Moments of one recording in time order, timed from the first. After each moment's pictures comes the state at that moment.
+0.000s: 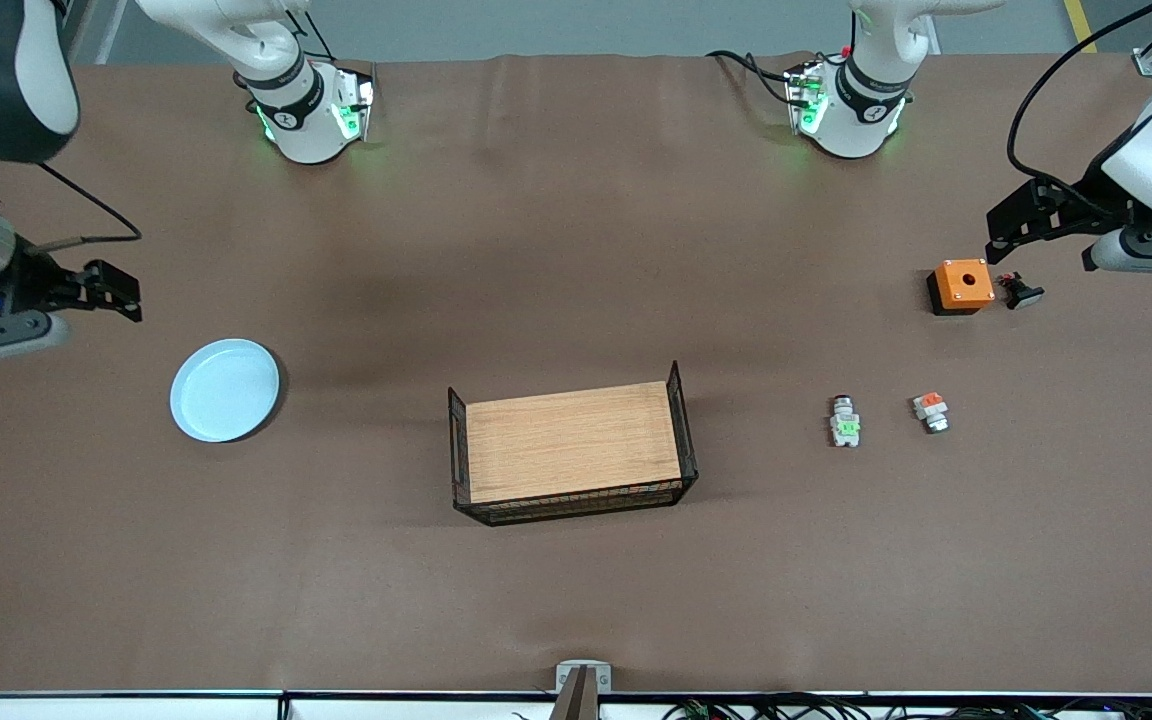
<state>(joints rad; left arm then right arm) 0.00 0.02 -0.16 -1.48 0.00 1.53 -0.05 0.11 0.01 -0.14 -1.75 -0.06 1.76 -0.28</state>
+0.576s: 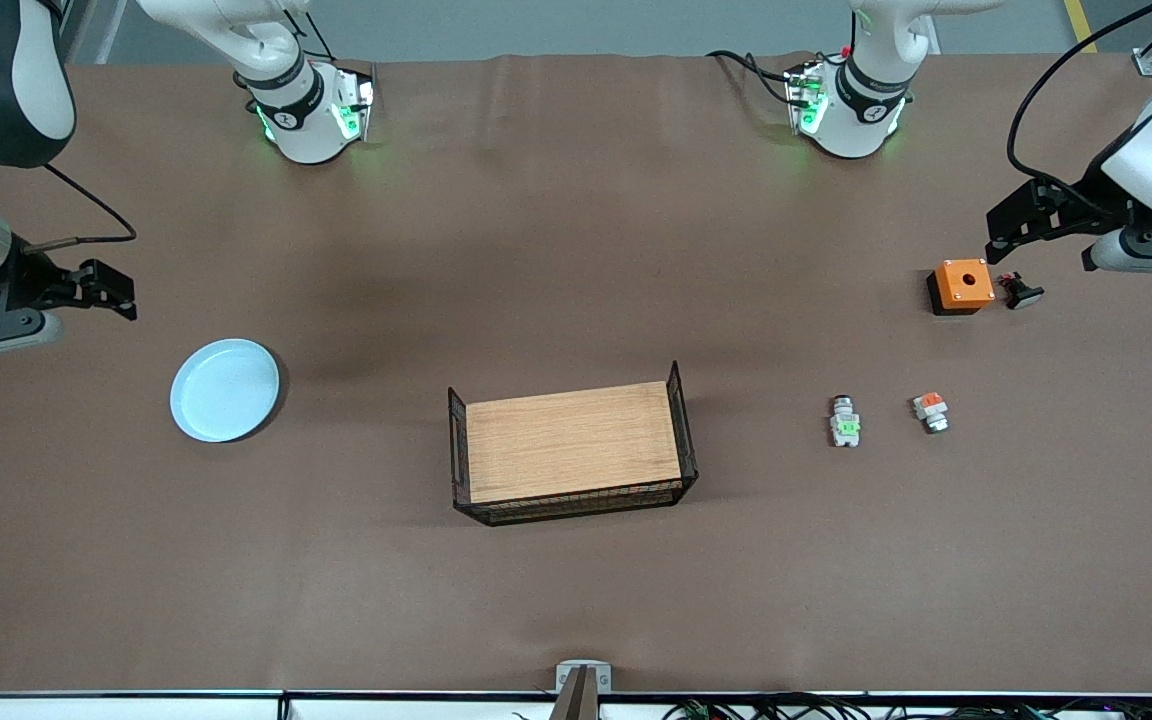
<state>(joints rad) 0.00 0.02 -0.16 -1.48 0.00 1.53 -0.05 0.08 -0.01 -0.14 -1.83 -0.06 1.76 -0.30</state>
